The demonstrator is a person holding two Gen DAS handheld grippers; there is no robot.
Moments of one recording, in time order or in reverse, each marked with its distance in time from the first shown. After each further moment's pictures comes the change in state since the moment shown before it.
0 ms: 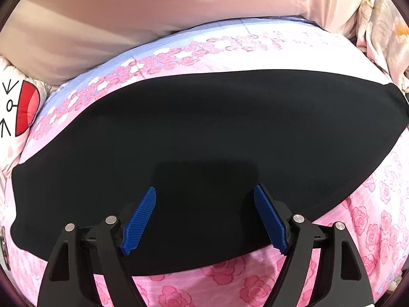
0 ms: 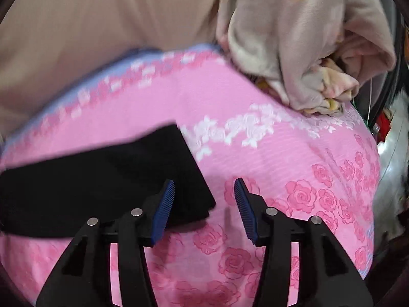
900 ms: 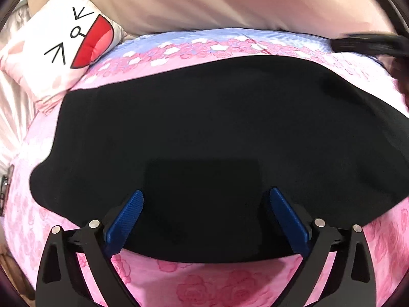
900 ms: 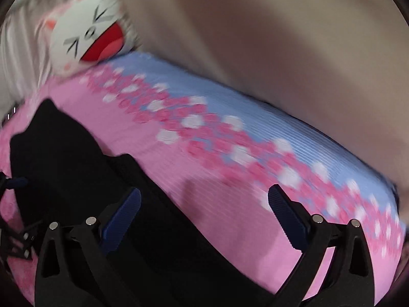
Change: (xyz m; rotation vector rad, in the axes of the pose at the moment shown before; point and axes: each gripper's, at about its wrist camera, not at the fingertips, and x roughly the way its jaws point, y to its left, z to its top) left arm 0.002 0.164 -0.062 -0.274 -0.003 0.138; right arm 0.095 0.562 -0.019 -0.922 0.102 0.457
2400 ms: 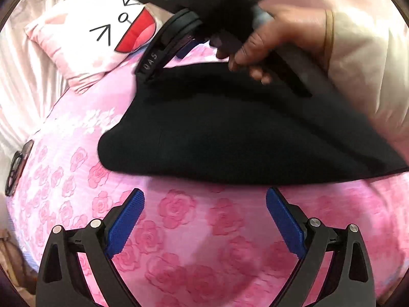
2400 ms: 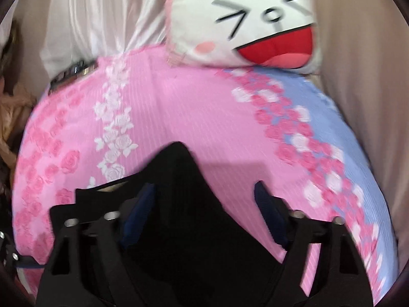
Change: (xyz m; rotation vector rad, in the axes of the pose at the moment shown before) left arm -0.028 0.089 -0.047 -0.063 -0.038 0.046; right arm 0.092 0.307 0.125 -0.406 0.074 0.332
